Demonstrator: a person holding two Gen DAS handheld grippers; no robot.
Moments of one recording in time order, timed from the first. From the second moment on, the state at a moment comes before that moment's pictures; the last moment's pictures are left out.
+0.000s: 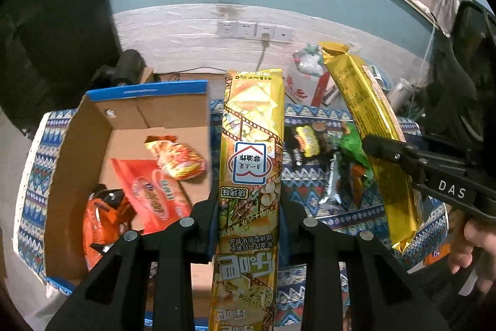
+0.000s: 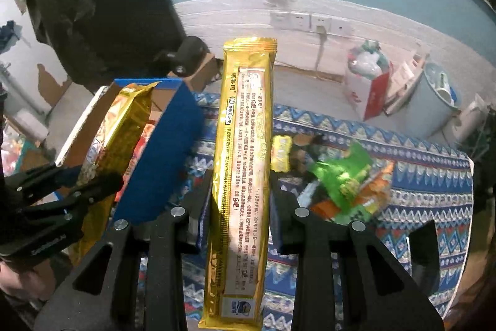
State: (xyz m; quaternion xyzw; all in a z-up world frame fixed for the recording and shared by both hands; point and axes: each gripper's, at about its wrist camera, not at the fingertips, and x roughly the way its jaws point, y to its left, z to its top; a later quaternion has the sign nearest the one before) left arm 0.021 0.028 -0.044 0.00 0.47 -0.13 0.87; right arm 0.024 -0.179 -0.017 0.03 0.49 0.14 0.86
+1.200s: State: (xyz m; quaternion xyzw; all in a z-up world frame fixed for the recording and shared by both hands) left arm 0.059 0.173 -0.088 -0.07 0.52 0.00 0.85; right arm 0.078 -0.013 -0.047 0.00 0.52 0.23 0.83
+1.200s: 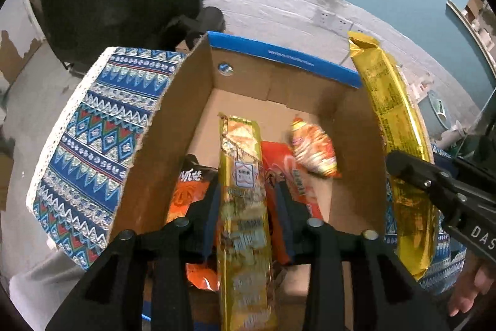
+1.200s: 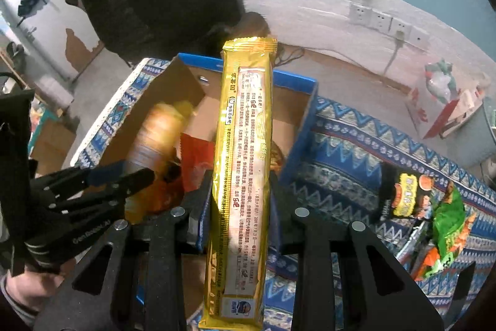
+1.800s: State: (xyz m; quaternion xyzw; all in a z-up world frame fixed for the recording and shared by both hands) left arm 0.047 0.196 -0.073 -0.06 0.52 0.02 0.85; right arm 0.088 0.034 -0.067 0.01 0.54 0.25 0.81
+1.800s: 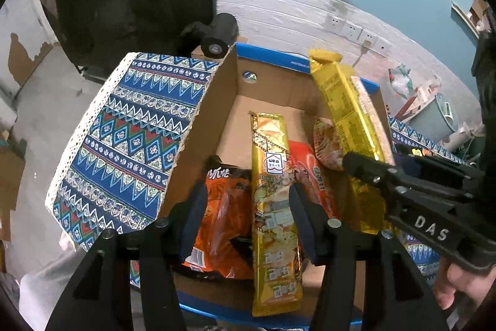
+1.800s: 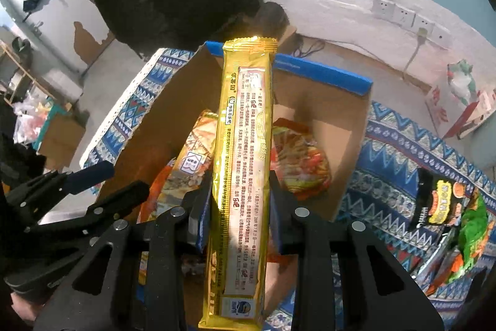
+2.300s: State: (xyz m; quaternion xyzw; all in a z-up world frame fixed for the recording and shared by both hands) left arm 0.048 0.148 -0.061 -0.04 0.52 -0.03 0.85; right arm 0.087 -0.004 -0.058 0.03 0.53 0.22 0.82
